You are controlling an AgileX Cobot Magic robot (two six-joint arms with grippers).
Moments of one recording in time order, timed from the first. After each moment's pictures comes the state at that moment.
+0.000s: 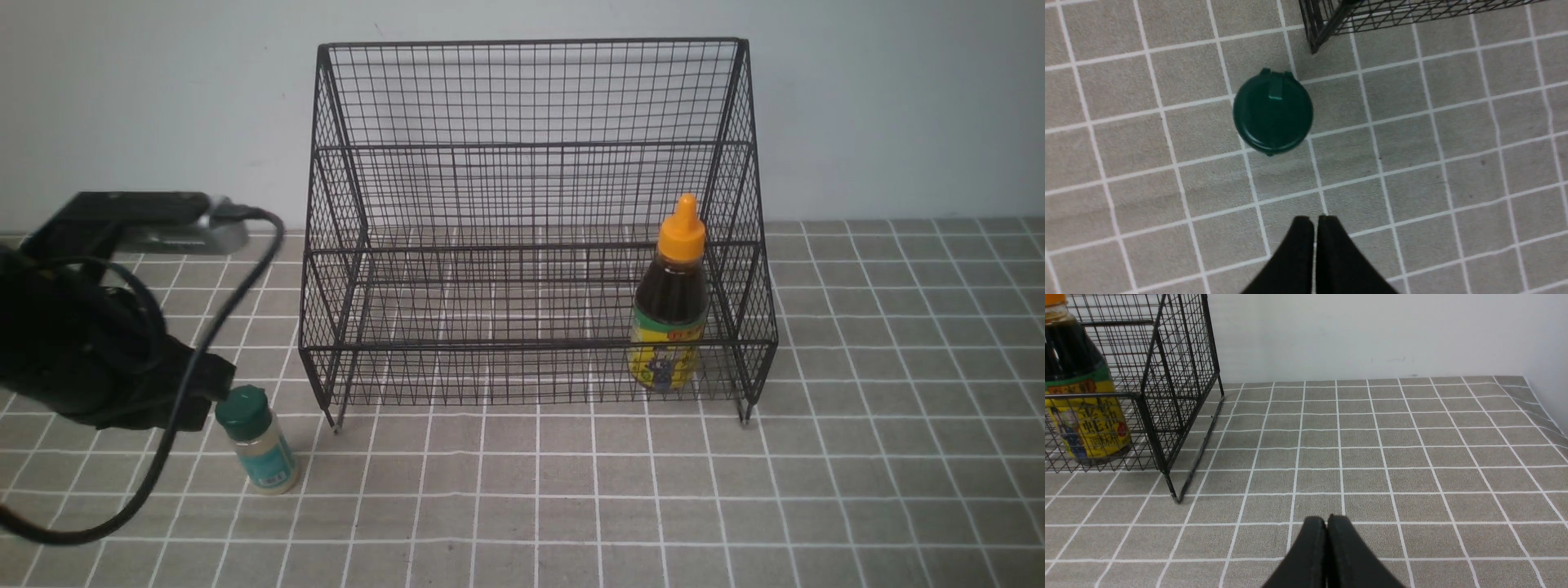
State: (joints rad) right arm 0.00 -0.01 0.02 -0.03 0.37 0.09; left arm -0.04 1.35 -0.98 -0.23 0.93 0.28
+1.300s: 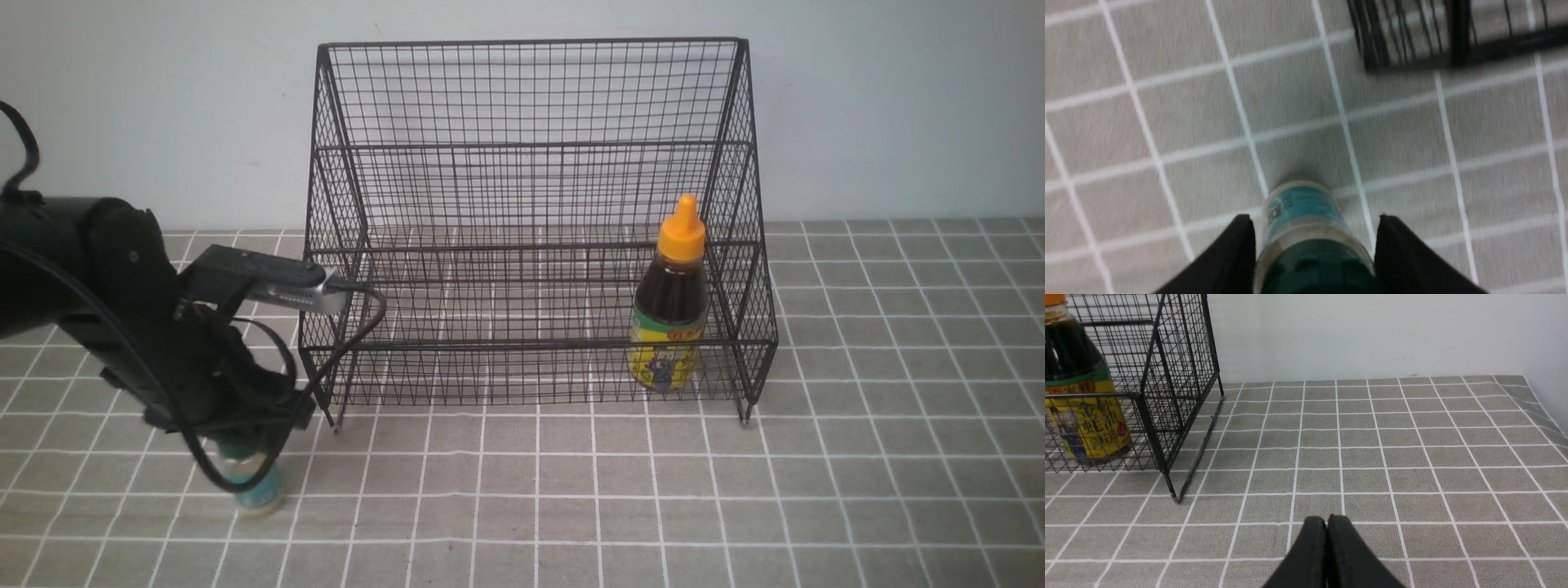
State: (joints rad) right arm 0.00 -0.01 0.02 -0.03 0.37 0.09; left arm -0.14 1.60 -1.00 -0.05 0.80 0.14
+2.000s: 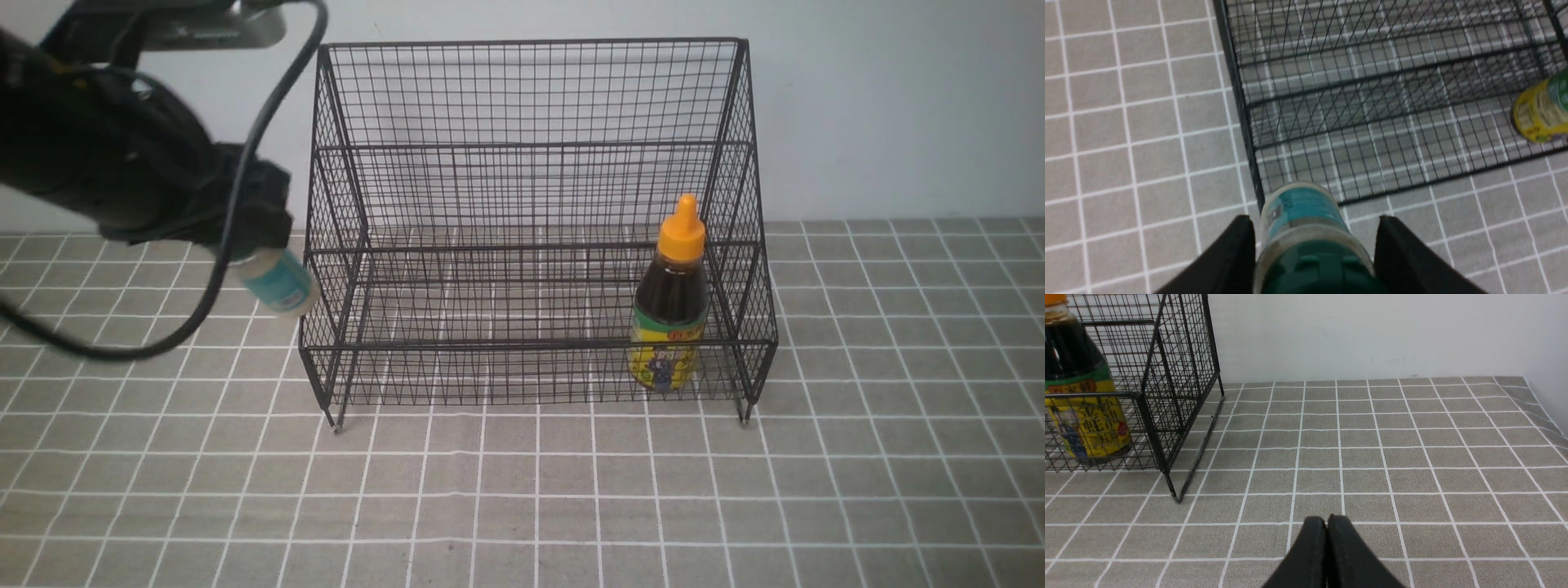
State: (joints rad) right arm 0.00 -0.01 0.02 -0.03 0.37 0.09; left arm -0.15 1.43 -1.31 -0.24 0.91 0.12
